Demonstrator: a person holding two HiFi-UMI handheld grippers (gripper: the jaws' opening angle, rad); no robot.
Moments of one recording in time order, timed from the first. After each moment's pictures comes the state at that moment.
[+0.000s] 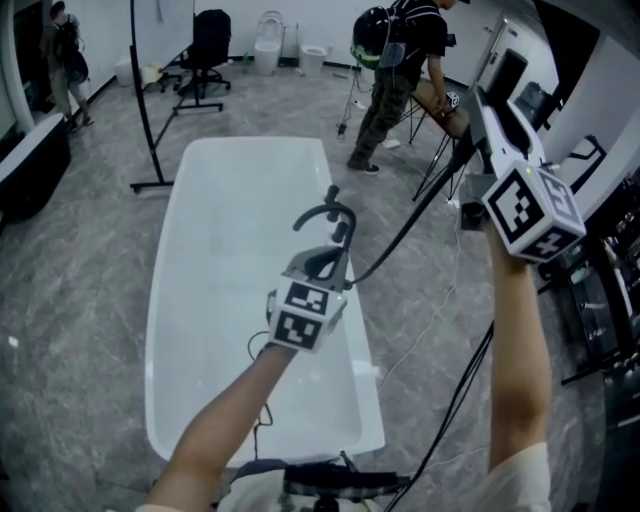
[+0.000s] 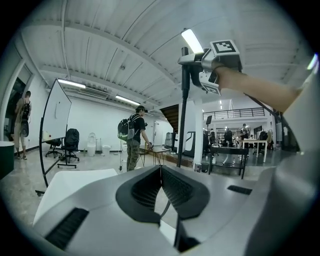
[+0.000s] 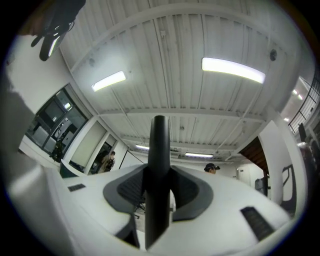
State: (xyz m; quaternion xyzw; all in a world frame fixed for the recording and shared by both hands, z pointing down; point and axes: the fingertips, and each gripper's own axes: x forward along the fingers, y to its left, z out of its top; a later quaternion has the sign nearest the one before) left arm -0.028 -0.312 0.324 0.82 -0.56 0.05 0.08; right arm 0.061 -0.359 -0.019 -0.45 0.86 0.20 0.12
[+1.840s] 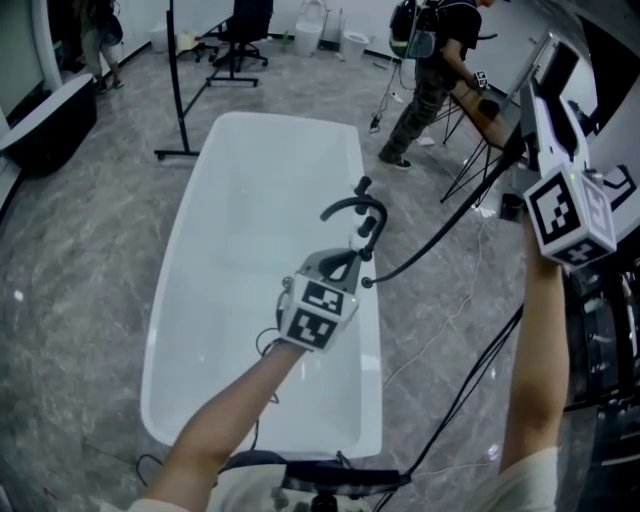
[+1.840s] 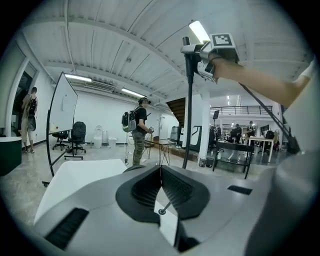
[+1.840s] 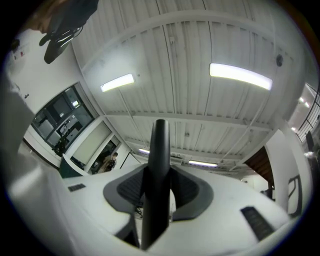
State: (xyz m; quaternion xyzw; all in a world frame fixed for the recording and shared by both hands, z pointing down) left arm -0.054 -0.330 0.380 0.80 -0.58 0.07 0.12; right arm 0.035 -0.395 -0.021 -0.42 0.86 0.25 0.14
